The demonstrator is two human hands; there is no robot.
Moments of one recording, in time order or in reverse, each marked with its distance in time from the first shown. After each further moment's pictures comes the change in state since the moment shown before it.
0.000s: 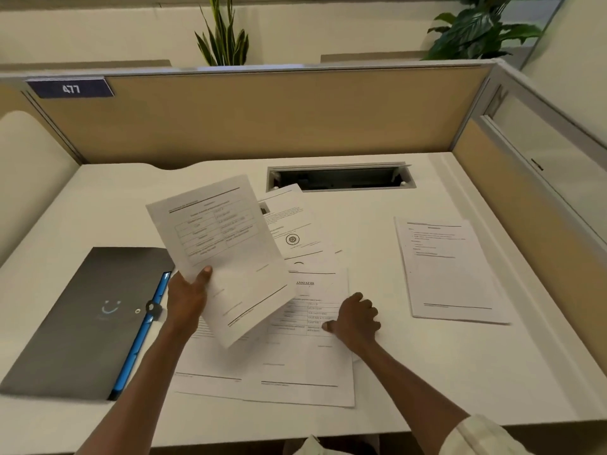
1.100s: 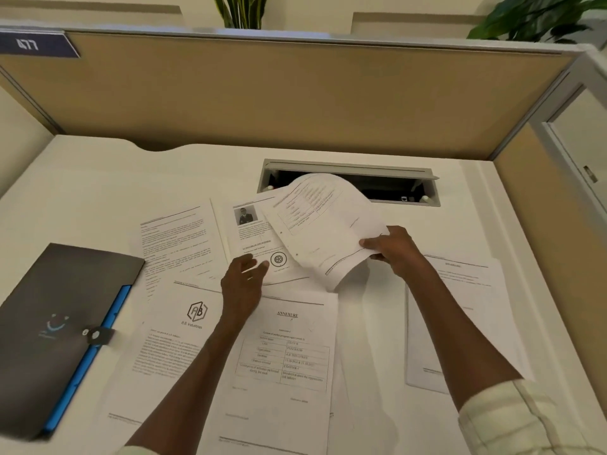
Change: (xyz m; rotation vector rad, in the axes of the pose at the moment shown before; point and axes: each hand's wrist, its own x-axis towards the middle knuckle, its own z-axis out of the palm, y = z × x) left_hand 0.041 0.017 0.179 0.248 -0.001 -0.070; right_hand 0.231 -0.025 -0.160 0.958 -0.288 -0.188
